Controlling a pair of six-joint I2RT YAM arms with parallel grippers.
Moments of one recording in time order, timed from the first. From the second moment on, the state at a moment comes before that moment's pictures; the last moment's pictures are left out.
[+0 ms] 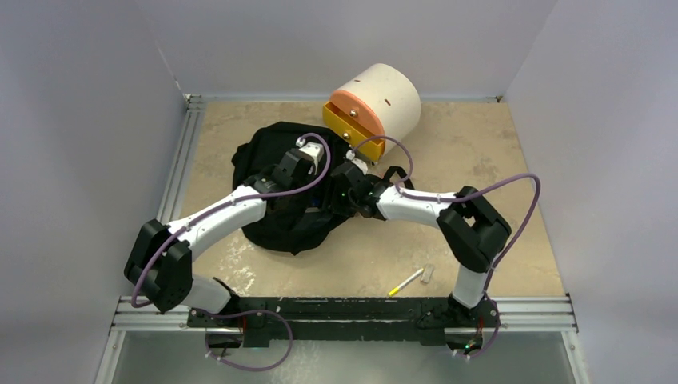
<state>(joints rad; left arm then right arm) -0.64 1.43 1.00 -0.41 -0.16 -0.30 0.83 1.79 1.10 -0.13 0.08 0.97</state>
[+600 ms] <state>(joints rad) -0.64 1.42 1.00 -0.40 -0.11 -0.30 0.80 1.84 1.13 -0.13 0.11 0.96</state>
